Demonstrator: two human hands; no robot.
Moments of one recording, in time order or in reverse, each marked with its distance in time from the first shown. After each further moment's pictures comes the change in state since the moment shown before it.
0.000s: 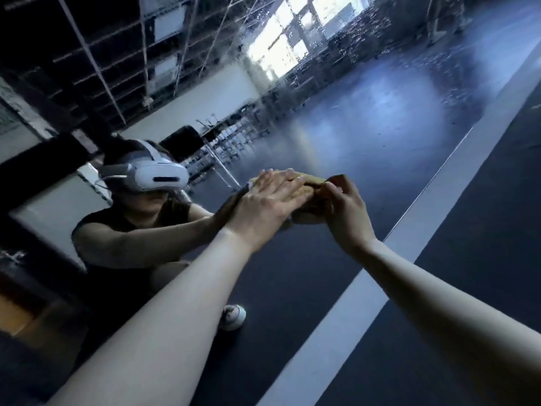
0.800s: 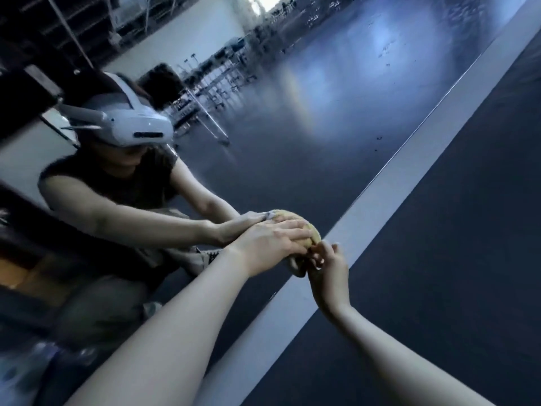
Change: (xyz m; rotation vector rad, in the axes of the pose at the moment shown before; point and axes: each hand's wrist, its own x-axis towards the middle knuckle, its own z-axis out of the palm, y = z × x) left_hand -0.097 0.103 0.049 -0.478 -0.443 0.161; right_hand -0.205 -0.009 0.055 0.180 -0.103 0.610
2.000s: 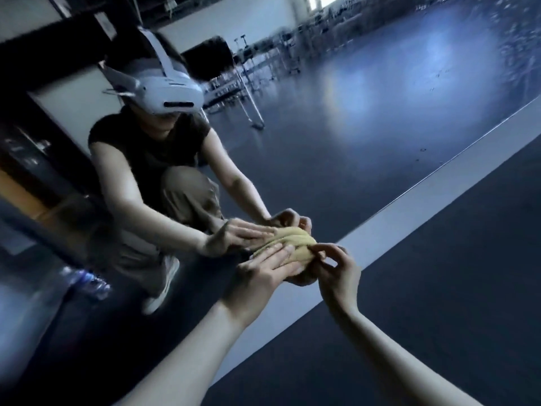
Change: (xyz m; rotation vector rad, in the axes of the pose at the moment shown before) left_hand -0.132 0.079 0.063 -0.177 0.597 -0.465; right_hand -0.068 -0.033 0.024 0.246 -0.123 -0.065
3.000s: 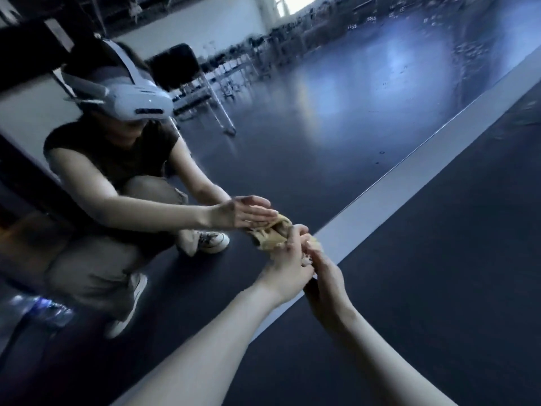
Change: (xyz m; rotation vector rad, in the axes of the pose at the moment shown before) left_hand 0.103 0.080 0.028 -0.558 -0.225 -0.466; right_hand 0.020 -0.019 -0.059 0.682 -0.064 0.672
